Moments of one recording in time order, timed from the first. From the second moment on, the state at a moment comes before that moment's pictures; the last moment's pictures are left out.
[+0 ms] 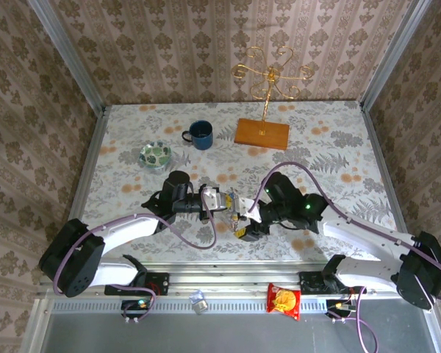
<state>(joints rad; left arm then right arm) -0.72 1.28 0.52 0.36 0.70 0.61 0.77 1.11 0.74 -0.37 -0.58 -0.51</state>
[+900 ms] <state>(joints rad) -0.72 1.31 0.47 0.51 0.76 0.51 0.63 1.16 0.61 0.00 -0.56 -0.42</state>
